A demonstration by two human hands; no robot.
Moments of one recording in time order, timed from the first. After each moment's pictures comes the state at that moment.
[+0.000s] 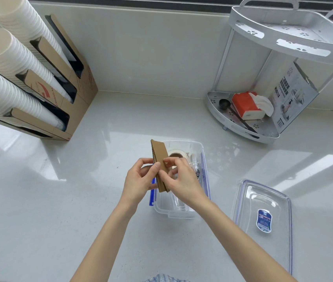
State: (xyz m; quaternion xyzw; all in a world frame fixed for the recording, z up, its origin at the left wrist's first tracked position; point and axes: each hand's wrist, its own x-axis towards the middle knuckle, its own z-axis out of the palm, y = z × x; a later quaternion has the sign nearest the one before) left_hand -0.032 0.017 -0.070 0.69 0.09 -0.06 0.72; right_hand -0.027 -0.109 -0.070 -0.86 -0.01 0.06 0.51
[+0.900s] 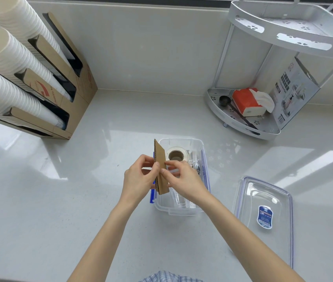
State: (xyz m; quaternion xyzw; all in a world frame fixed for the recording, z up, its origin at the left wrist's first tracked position) left_hand -0.032 0.016 -0.065 0.80 0.08 -0.03 0.60; right_hand -0.028 -0.115 -0.068 -0.86 0.01 0.14 0.49
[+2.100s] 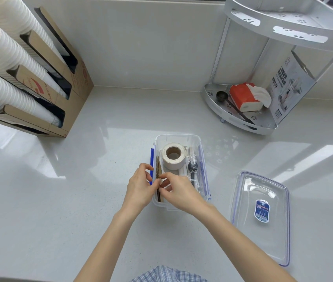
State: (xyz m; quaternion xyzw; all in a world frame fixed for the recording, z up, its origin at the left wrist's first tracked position) left_hand -0.040 0.009 -0.098 0.89 0.08 -0.07 0.44; right_hand -0.048 -0.113 -0.089 -0.90 -0.06 0.17 0.40
